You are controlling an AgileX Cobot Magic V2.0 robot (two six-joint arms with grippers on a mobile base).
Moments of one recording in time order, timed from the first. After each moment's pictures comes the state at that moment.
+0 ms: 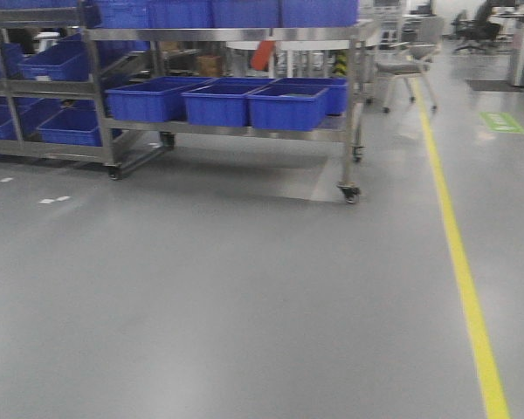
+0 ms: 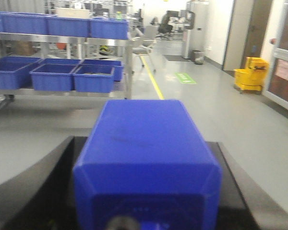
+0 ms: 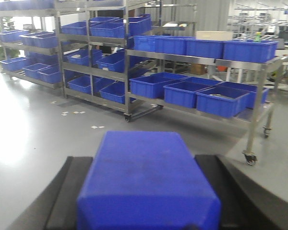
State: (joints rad) left arm -0.47 0.19 -0.58 0.16 0.46 -0.24; right arm 0.47 0.17 -0.54 -0.25 0.36 0.24
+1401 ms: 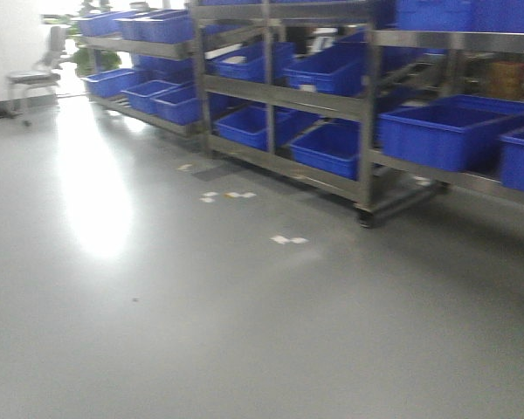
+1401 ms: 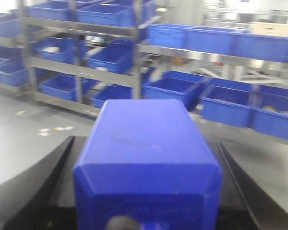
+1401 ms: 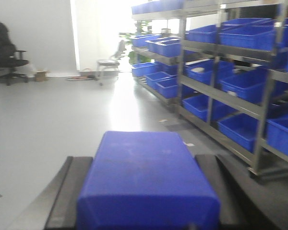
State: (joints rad) left arm -0.47 0.19 -0.58 0.16 0.46 -0.24; right arm 0.47 0.17 -0.54 -0.25 0.36 0.24
